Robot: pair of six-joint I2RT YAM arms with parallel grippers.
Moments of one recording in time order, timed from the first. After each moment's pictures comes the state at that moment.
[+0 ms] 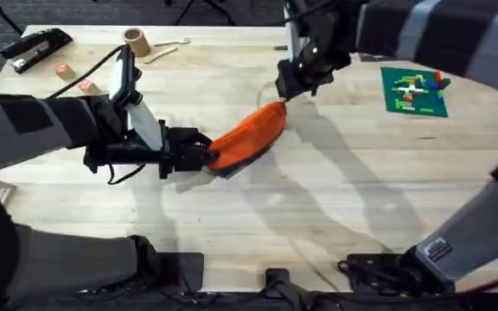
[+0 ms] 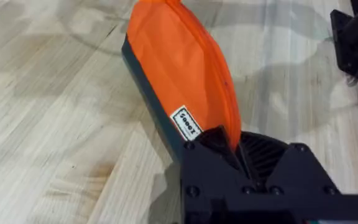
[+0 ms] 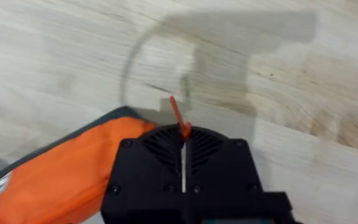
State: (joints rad) left arm 0.27 1.55 0.67 -0.83 1.18 1.45; right arm 0.46 1.90 1.49 -0.78 0.07 0.19
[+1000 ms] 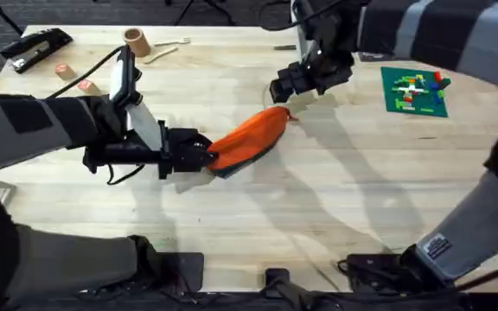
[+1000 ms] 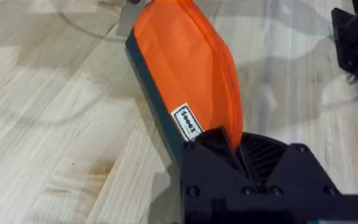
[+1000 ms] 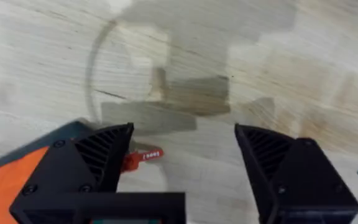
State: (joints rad) left arm 0.27 1.55 0.67 -0.83 1.17 1.45; right arm 0.42 1.93 1.49 -0.78 0.15 0.14
